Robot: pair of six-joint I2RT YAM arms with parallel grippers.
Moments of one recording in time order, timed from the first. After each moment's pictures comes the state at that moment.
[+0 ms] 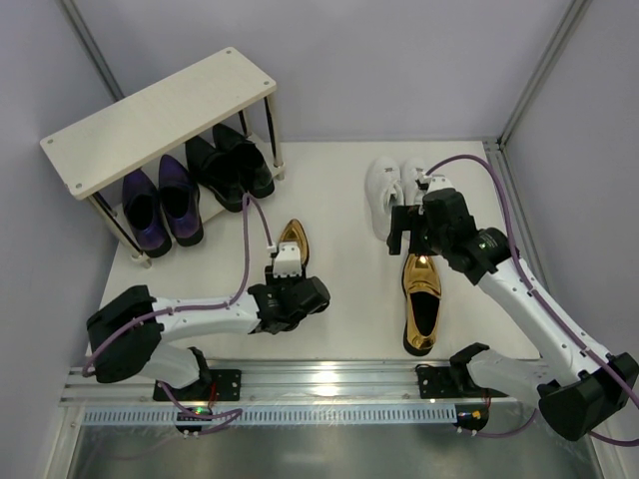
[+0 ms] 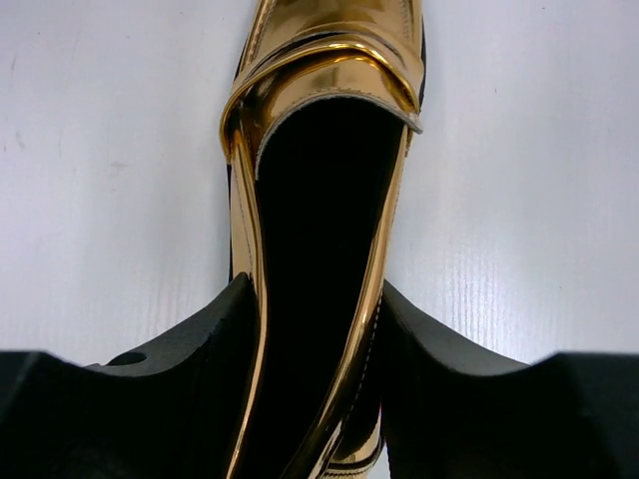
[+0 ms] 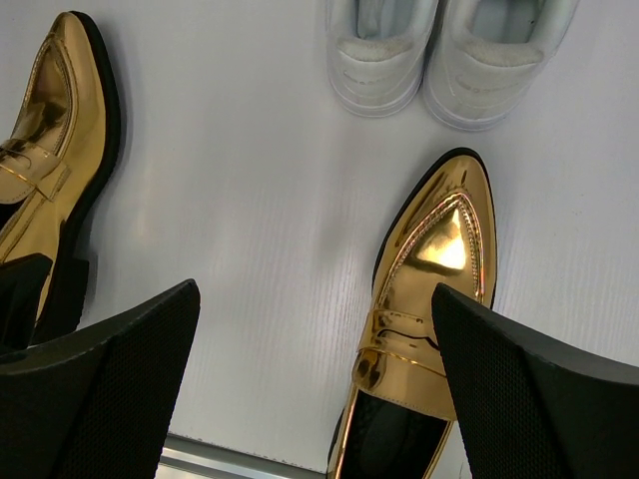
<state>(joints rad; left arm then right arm) -1.13 1.41 0.71 -0.34 -0.89 -0.95 0.47 1.07 1.07 -0.74 0.15 0.35</state>
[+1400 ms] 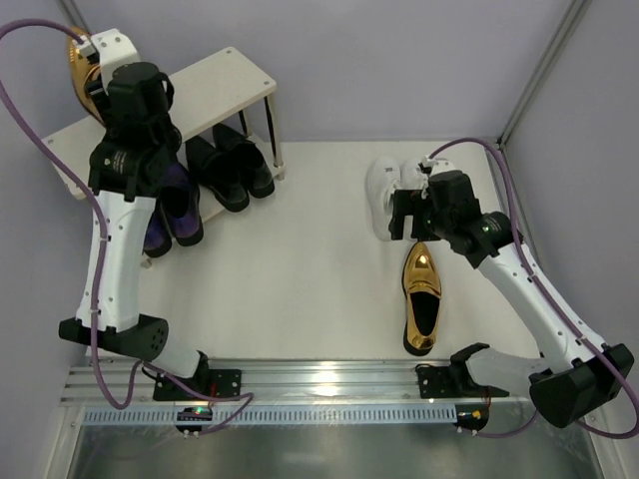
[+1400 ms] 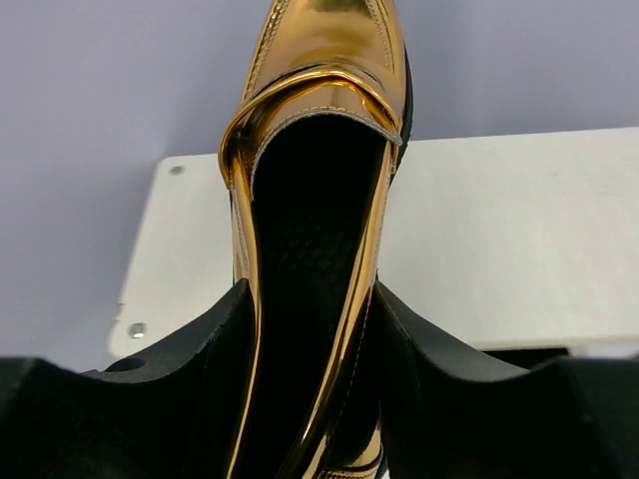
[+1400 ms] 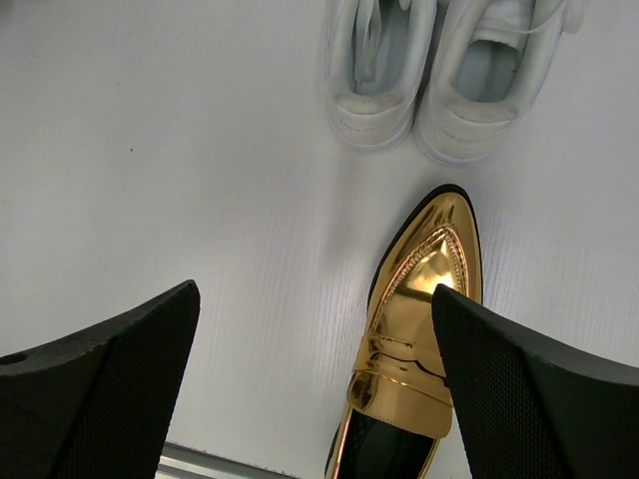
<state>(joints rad) -0.30 1.52 2.14 -0.76 -0.92 -0.08 0.41 1.13 1.19 -0.77 0.11 0.31</state>
